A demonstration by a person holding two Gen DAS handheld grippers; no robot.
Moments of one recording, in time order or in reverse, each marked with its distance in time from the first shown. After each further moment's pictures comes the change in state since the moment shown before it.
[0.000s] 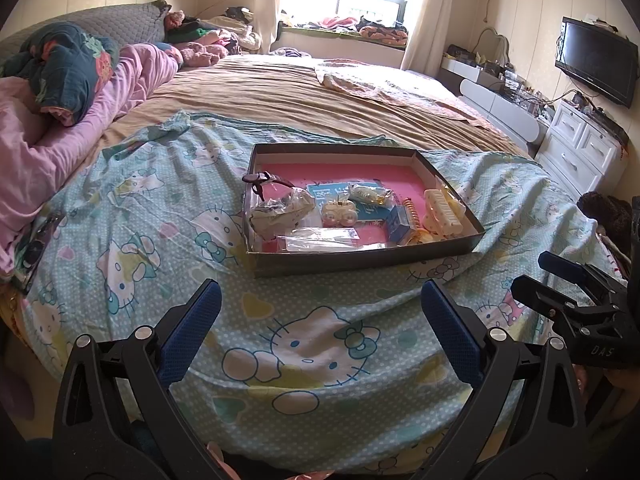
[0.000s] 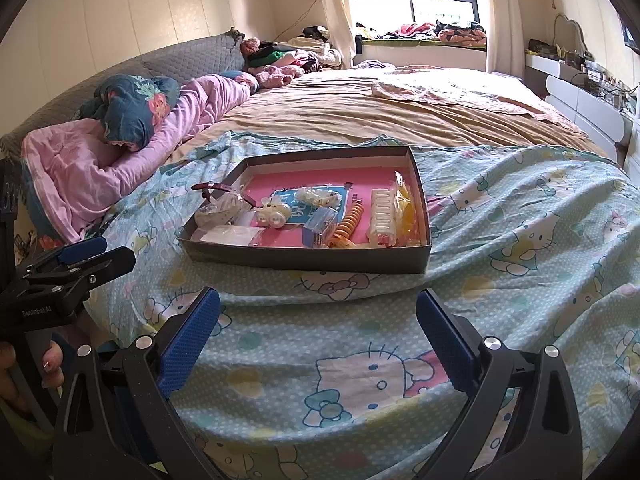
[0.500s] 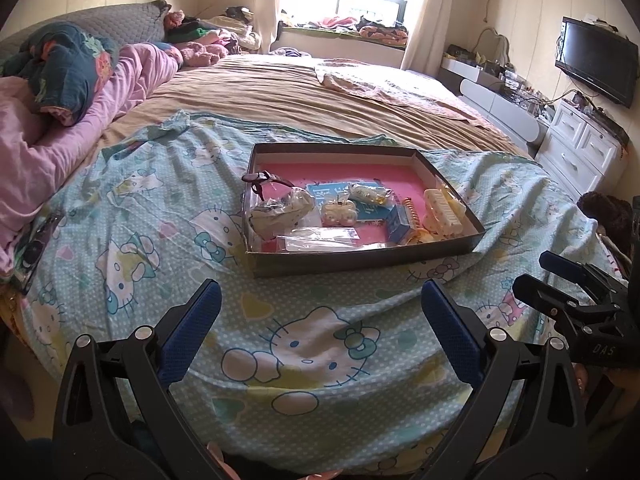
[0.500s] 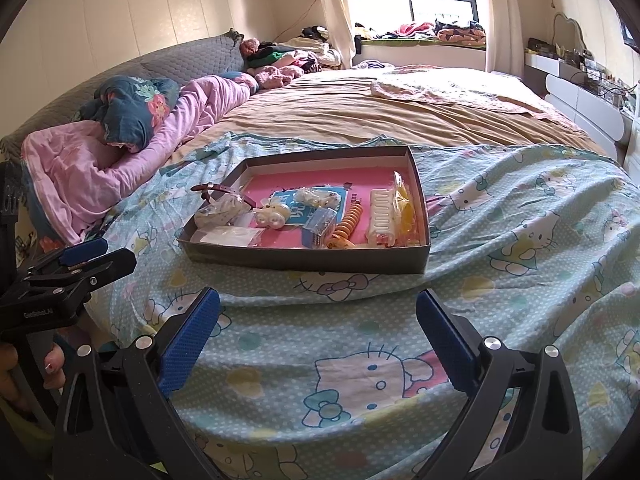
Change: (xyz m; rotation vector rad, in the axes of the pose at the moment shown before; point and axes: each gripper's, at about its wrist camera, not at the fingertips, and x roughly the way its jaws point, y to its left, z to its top) left arm 0.000 0.000 0.000 -0.002 0.000 0.001; right arm -0.001 -0.001 -0.001 0.001 -0.004 -0.001
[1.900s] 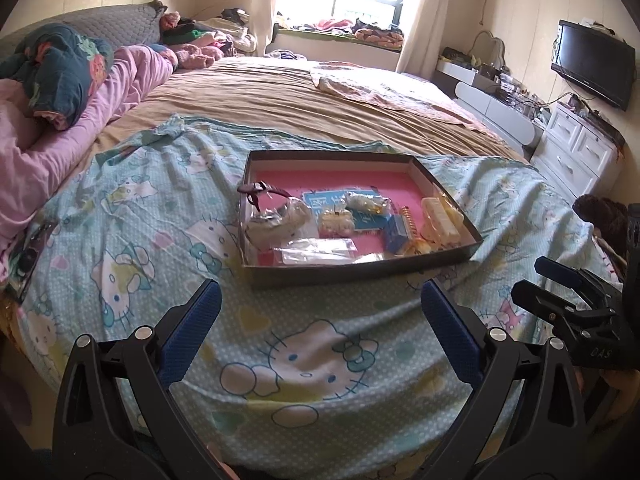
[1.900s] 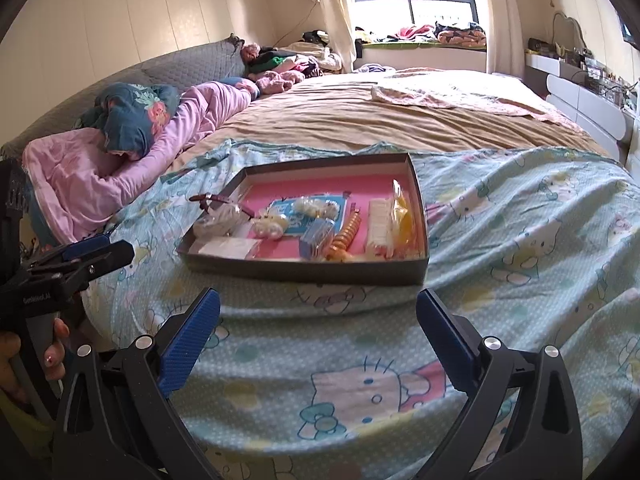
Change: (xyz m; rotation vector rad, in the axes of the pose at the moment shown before) left arm 0.006 -0.001 0.007 0.006 -0.008 -0.020; right arm 0.004 -0.004 0.006 0.014 -0.013 0.015
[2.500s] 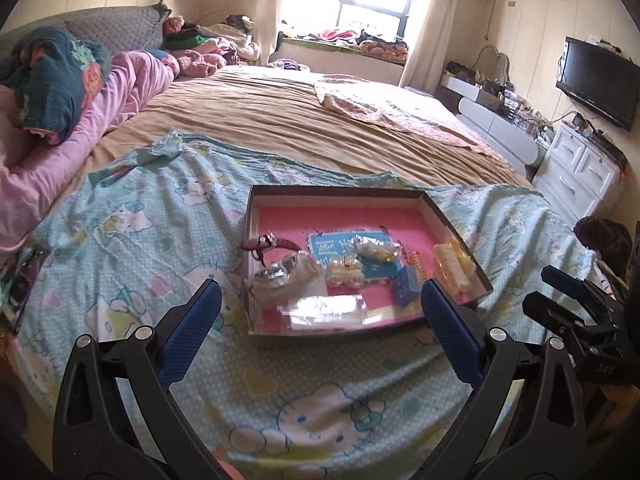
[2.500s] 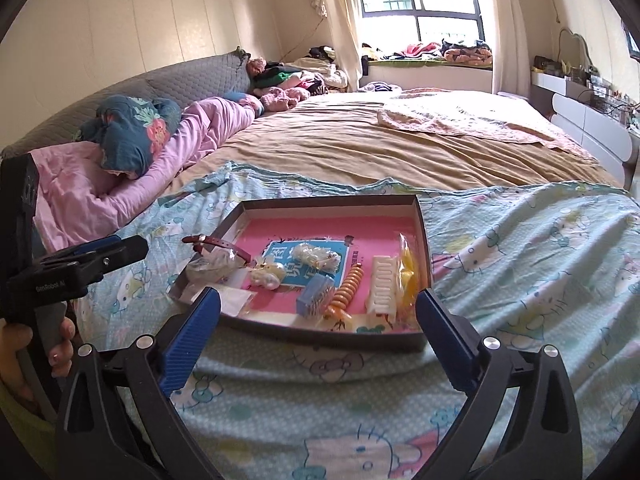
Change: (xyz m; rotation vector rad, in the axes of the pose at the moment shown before) left arm 0.019 0.015 0.047 -0.028 -0.034 -0.007; right arm 0.018 -0.003 0.047 -0.033 -0.066 0.007
